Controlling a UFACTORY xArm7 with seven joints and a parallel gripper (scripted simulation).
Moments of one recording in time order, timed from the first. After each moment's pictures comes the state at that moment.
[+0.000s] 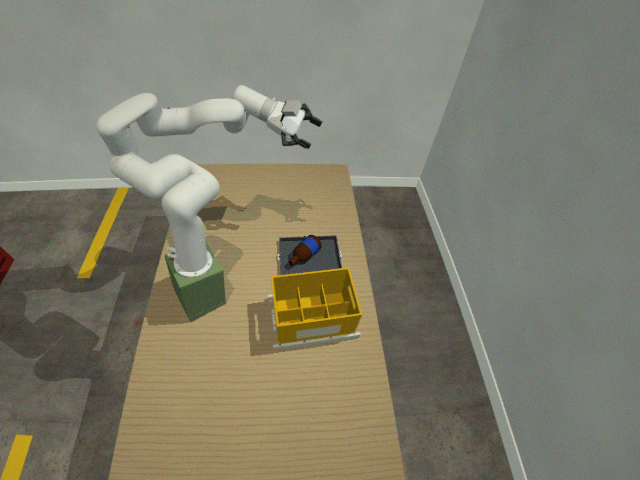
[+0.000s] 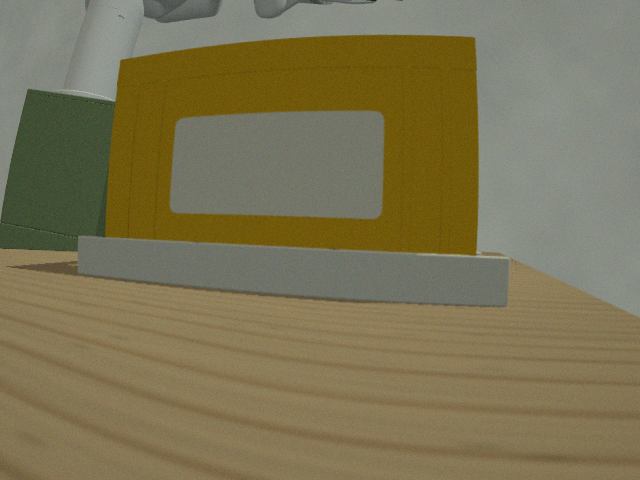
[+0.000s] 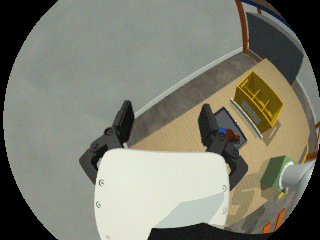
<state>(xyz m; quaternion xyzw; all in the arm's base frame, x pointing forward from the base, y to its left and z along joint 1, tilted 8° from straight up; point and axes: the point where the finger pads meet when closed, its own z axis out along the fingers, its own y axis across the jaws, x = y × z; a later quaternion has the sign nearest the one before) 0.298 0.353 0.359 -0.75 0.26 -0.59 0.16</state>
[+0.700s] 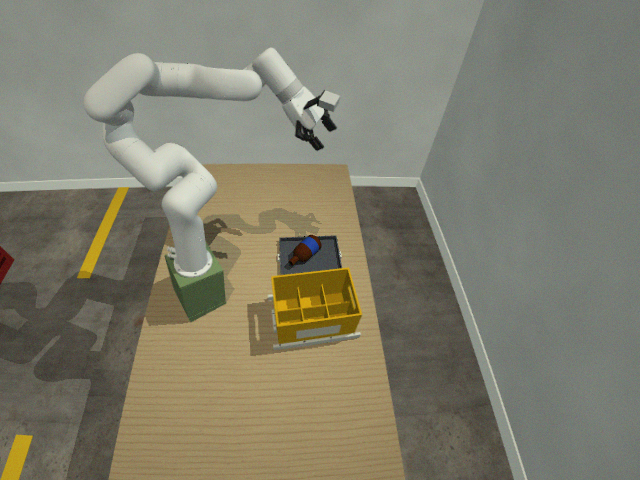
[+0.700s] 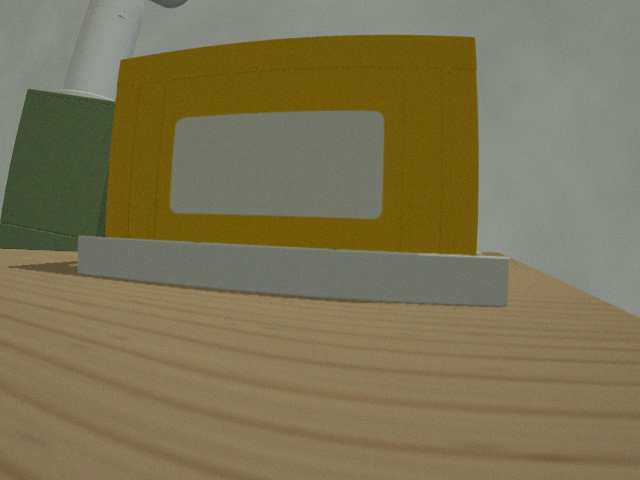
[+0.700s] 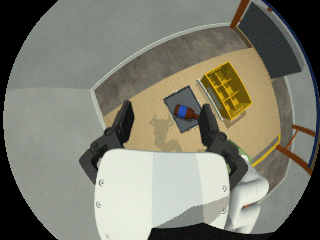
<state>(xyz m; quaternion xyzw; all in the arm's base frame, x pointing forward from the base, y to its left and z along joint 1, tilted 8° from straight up) 0.341 0.243 0.416 -0.90 0.18 -0.39 0.07</state>
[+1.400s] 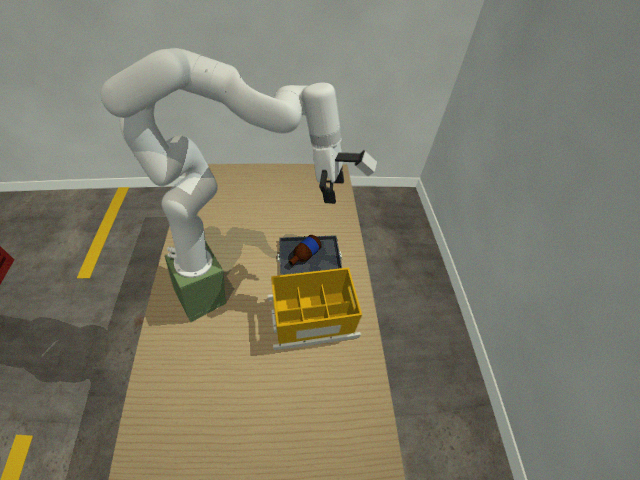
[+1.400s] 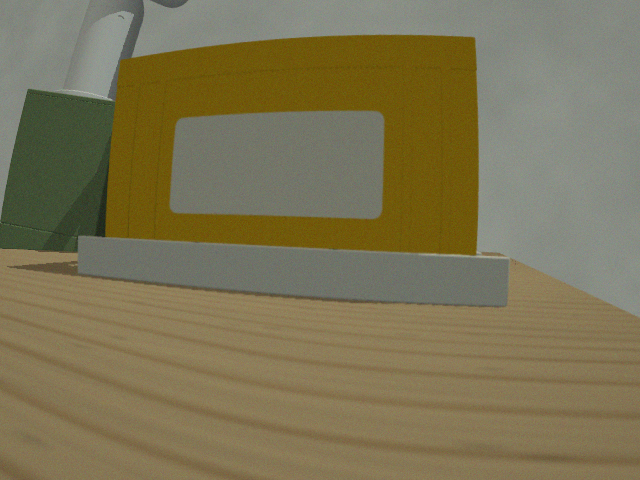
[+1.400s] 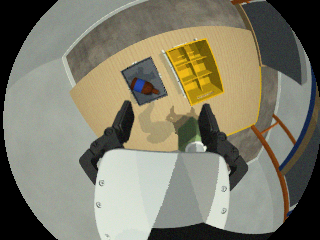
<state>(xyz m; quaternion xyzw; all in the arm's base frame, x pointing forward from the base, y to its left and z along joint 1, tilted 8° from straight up) 0.398 0.098 0.341 -0.98 0.08 -0.17 0.02</state>
